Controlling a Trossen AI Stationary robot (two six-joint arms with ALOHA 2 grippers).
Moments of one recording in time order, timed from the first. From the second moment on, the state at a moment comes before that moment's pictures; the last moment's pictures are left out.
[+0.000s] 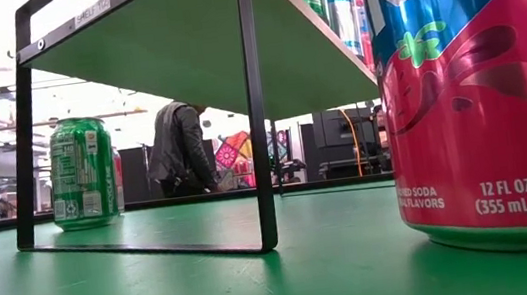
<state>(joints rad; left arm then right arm) 0.00 1.04 1.41 -0.42 0.09 -0.47 0.30 1.81 2.30 -0.86 0.50 0.56</state>
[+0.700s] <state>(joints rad) -0.01 1.04 1.41 -0.55 0.09 -0.48 0.26 1.96 2.30 -1.08 0.41 0.53</state>
